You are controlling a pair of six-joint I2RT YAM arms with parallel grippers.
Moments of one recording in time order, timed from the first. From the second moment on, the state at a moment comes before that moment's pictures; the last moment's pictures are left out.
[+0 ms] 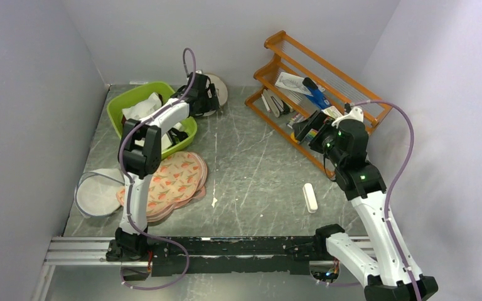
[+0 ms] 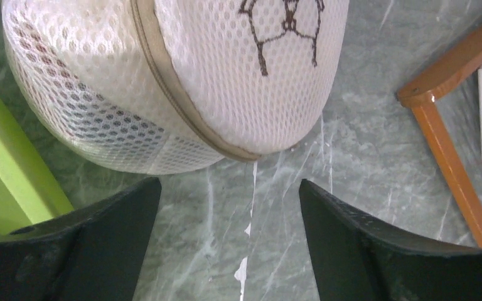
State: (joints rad) left arm -0.38 2.21 1.79 -0.32 -0.15 -0.51; right arm 0.24 0.84 1.00 -0.49 0.06 0.60
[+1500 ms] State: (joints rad) left arm -0.36 1.94 1.55 -0.24 0.39 -0.66; right arm 0.37 1.05 0.65 -0.11 -0.16 0.42
